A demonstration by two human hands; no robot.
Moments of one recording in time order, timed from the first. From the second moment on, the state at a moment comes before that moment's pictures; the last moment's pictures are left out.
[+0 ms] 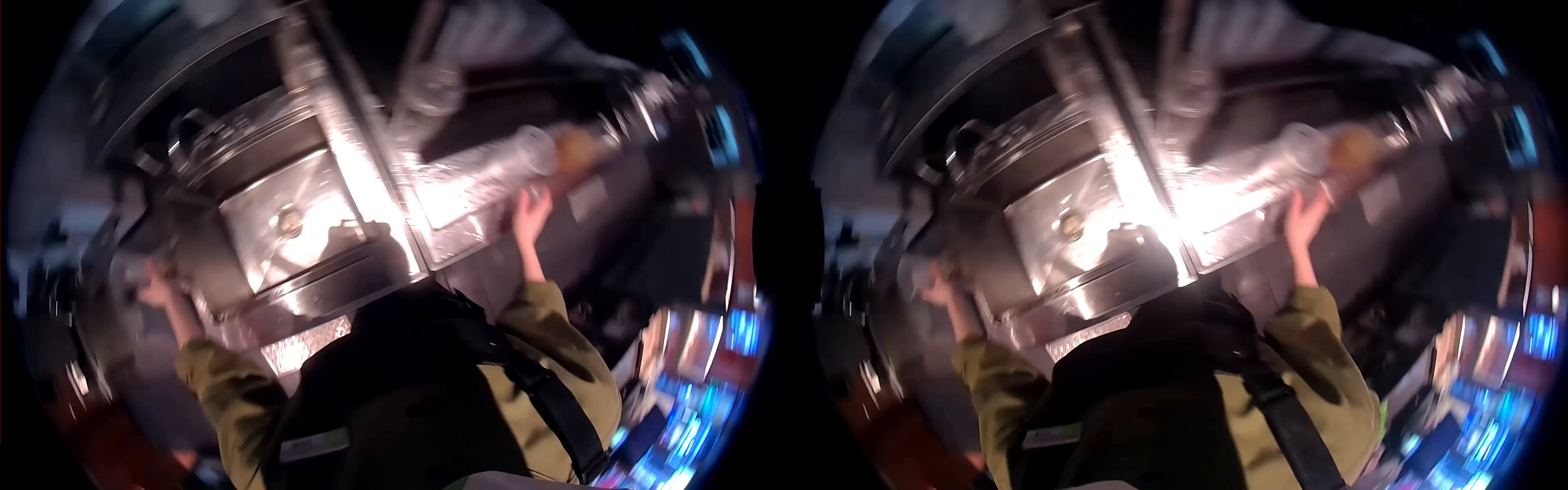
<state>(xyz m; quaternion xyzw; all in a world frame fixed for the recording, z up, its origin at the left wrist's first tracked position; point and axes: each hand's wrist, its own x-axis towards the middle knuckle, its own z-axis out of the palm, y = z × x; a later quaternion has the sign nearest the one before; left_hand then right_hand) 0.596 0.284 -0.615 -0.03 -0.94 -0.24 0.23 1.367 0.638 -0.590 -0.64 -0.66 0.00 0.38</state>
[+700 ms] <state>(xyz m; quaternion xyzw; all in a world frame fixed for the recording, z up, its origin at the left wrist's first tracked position) 1.202 0.523 -0.538 -0.58 -0.56 -0.53 -0.28 1.462 0.690 -0.539 -0.61 -0.65 0.28 0.35</state>
